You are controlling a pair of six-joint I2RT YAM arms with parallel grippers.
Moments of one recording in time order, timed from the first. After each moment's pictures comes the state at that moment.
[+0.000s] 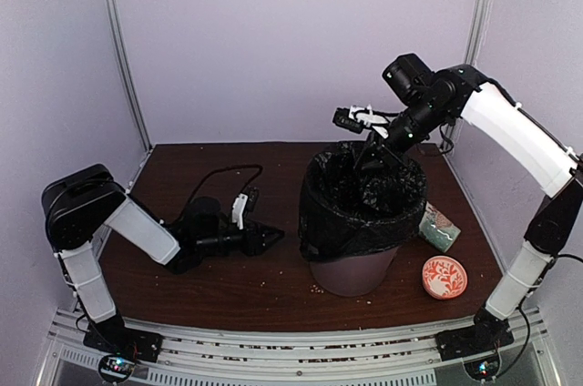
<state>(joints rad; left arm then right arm) -0.78 1.83 0.58 0.96 0.35 -0.47 0.61 1.66 1.89 -1.24 -0.40 -0.58</state>
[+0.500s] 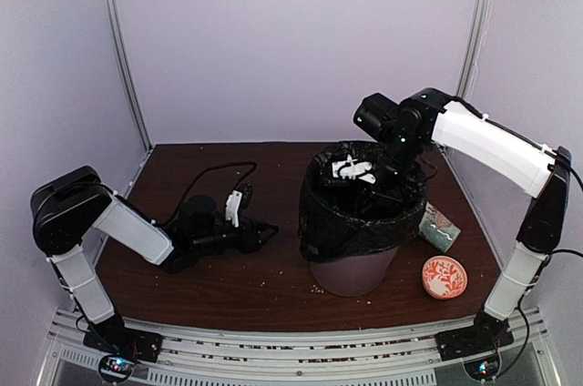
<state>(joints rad) -0.78 1.75 0.56 0.90 0.24 -0.43 0.72 1.72 1.76 -1.34 -0.28 -0.75</state>
